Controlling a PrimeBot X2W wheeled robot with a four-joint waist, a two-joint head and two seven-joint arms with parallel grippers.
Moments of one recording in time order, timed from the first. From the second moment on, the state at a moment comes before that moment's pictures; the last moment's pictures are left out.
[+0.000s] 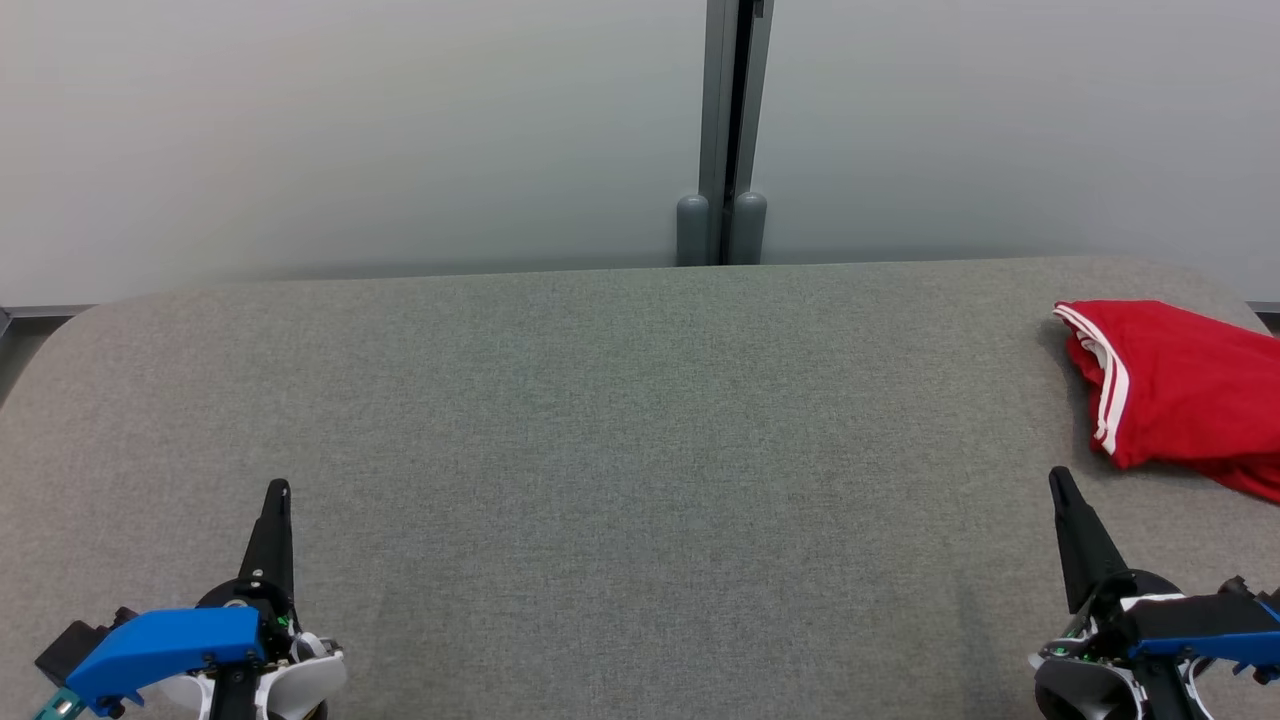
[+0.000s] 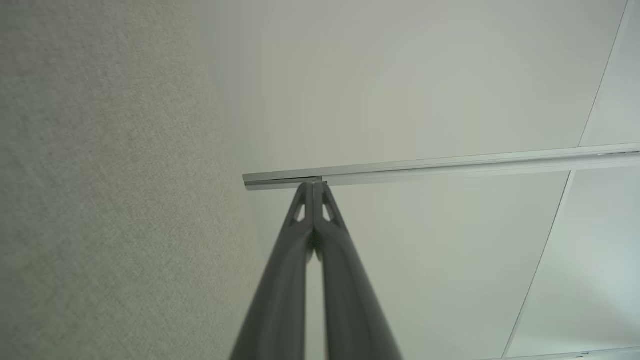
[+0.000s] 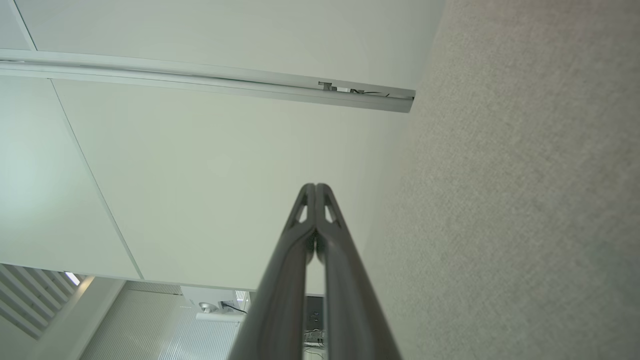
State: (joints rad) left arm -0.09 0.05 0.10 0.26 -1.52 -0.12 0.09; right arm -0.09 -0.04 -0.11 0.24 1.51 0.13 0.10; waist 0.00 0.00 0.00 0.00
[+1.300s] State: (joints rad) left arm -0.10 0.05 0.11 0.25 -1.61 -0.13 0.11; right arm -0.10 -0.05 -0.11 0.24 1.61 0.13 0.11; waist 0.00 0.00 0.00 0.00
